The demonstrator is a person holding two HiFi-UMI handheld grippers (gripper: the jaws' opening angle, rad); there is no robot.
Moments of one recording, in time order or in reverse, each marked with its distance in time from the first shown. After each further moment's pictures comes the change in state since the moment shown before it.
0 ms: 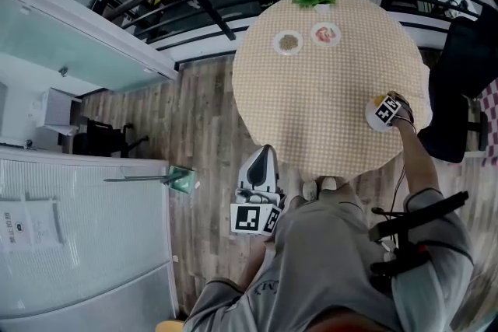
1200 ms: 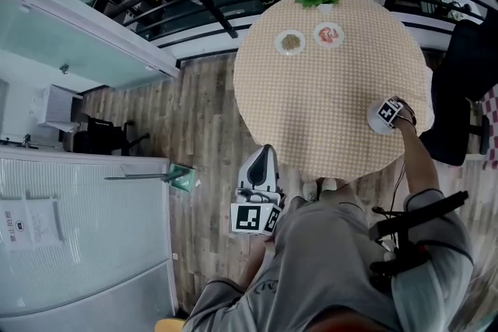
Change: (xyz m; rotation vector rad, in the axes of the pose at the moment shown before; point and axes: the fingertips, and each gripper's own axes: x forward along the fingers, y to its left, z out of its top) left arm 0.012 0.005 -0.005 0.014 0.018 0.021; right arm 0.014 0.014 -0.015 0.008 0.087 0.149
